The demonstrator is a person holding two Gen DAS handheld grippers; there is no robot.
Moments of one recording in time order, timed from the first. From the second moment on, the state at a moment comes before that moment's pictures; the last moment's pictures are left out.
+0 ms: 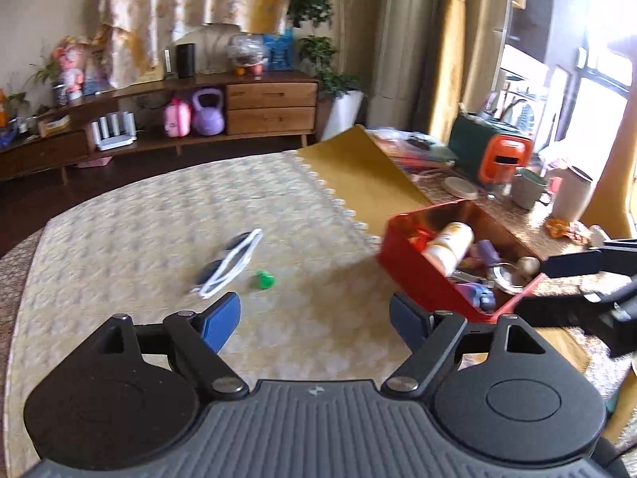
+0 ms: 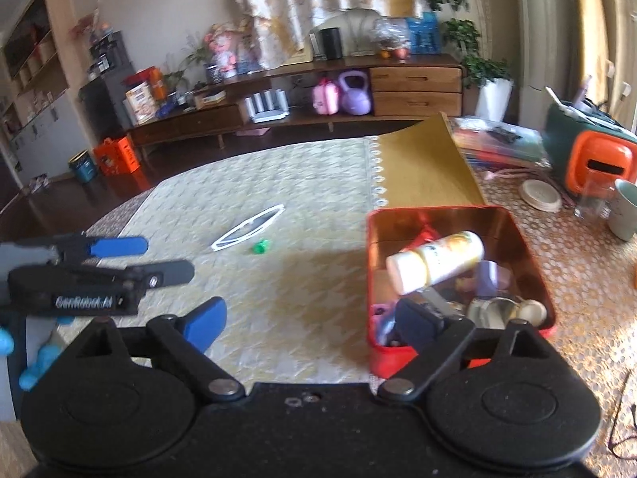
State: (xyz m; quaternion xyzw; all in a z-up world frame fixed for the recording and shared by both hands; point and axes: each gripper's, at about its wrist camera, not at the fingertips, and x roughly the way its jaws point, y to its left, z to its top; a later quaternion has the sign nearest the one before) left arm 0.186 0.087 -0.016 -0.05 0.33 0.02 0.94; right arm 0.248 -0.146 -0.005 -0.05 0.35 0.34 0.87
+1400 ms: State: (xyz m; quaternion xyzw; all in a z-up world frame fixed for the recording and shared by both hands) left arm 0.325 0.198 -0.127 -0.07 0.38 0.04 0.92; right arm 0.329 0.008 -0.102 -0.17 0.36 0.42 0.81
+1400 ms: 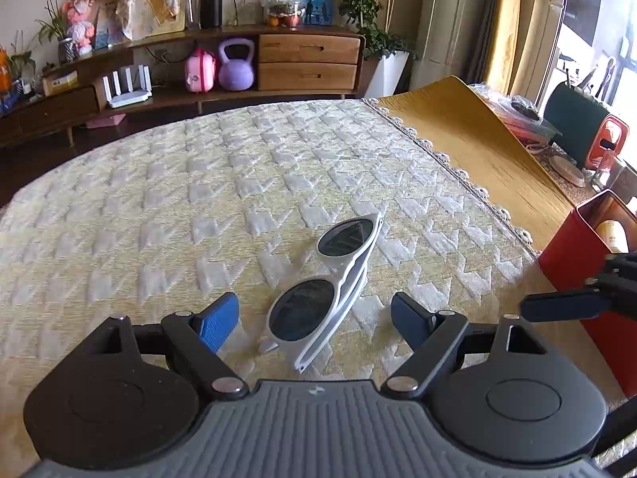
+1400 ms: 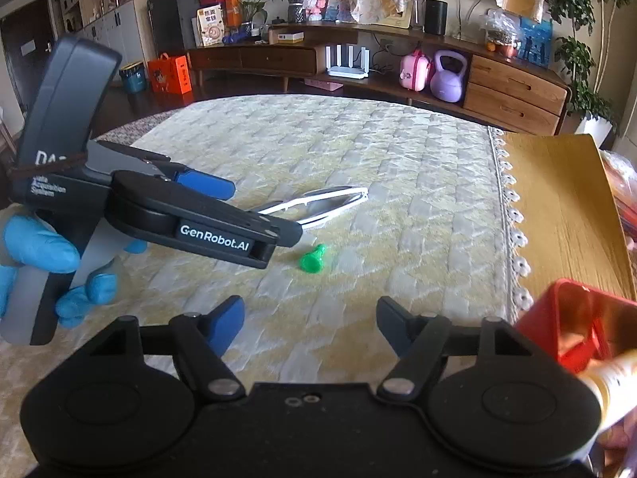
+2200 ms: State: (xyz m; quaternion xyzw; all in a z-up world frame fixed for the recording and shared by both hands) left arm 0.351 0.194 -0.134 -0.04 0.37 0.01 0.93; right arm 0.360 0.044 -0.121 -0.18 0.35 0.42 0.82
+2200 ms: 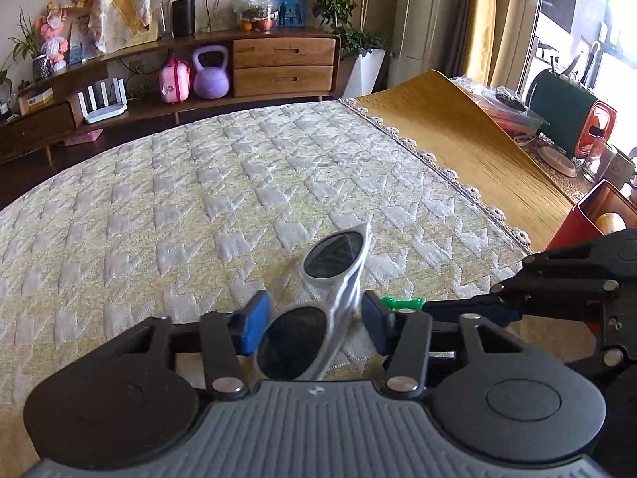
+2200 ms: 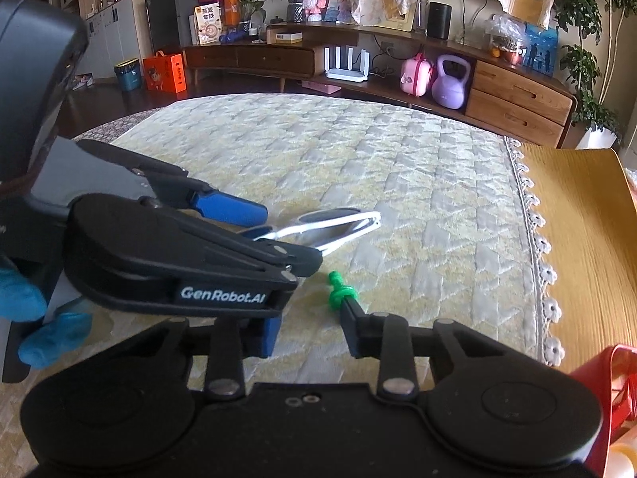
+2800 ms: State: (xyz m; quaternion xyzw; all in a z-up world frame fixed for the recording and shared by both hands) left arm 0.349 0.201 -0.130 -0.08 0.36 0.00 0.93; right arm 0.384 0.047 -0.125 -0.18 0.34 0.41 0.83
